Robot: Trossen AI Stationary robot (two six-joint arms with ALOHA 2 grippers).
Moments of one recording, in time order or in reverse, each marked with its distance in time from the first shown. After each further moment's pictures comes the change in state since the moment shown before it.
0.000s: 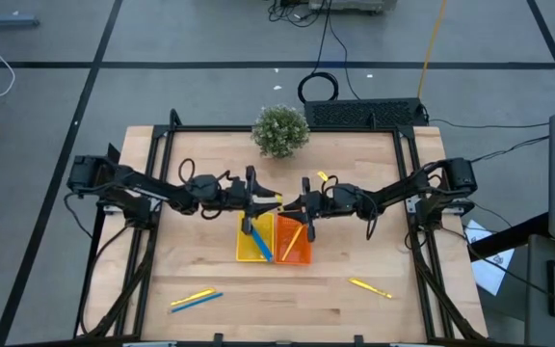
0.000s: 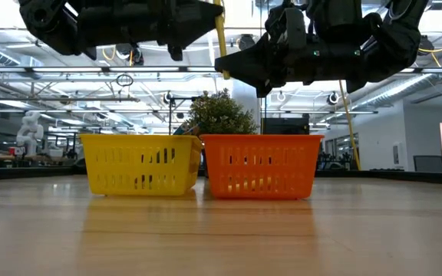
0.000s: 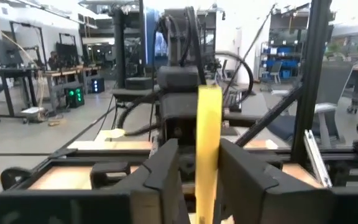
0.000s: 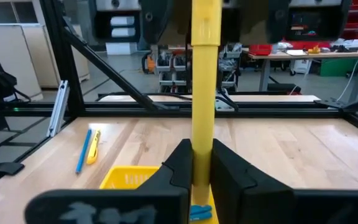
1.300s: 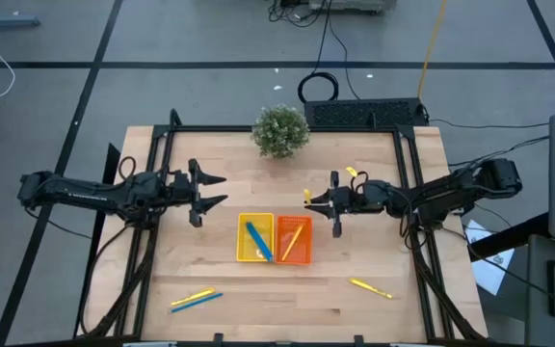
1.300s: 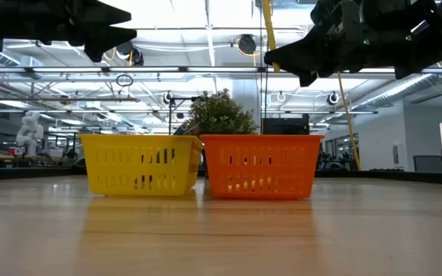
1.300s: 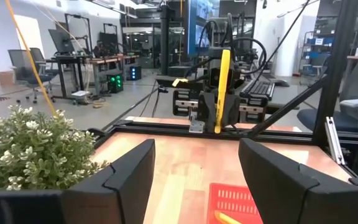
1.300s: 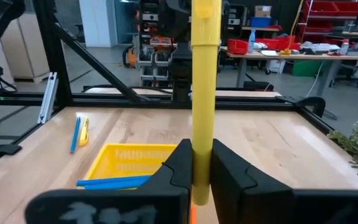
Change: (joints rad) left arm -0.011 -0.853 -0.343 -0.566 -0.175 -0.004; right arm -0.001 -0.389 -0.234 -0.183 0.087 -0.049
